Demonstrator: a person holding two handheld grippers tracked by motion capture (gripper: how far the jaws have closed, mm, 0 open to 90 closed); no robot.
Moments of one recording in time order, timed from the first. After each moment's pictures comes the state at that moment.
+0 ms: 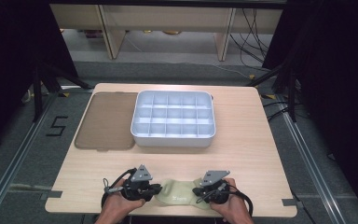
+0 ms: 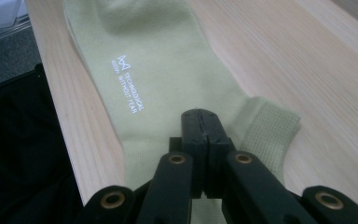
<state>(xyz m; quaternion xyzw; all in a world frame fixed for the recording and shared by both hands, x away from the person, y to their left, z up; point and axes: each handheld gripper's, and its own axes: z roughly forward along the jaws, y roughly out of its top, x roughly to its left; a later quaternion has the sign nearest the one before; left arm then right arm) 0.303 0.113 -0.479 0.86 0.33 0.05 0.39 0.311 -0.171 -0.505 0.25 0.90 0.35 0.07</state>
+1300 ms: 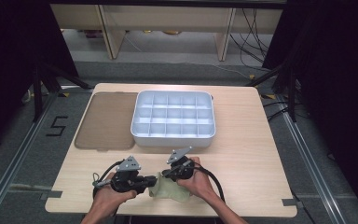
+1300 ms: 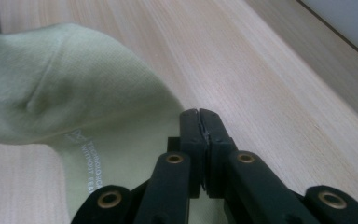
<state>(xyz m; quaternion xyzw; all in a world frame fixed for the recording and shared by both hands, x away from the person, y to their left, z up) 0.310 0.134 -0.456 0.82 0.36 0.03 0.45 0.380 -0.078 -0.507 0.22 0.90 0.37 0.02</state>
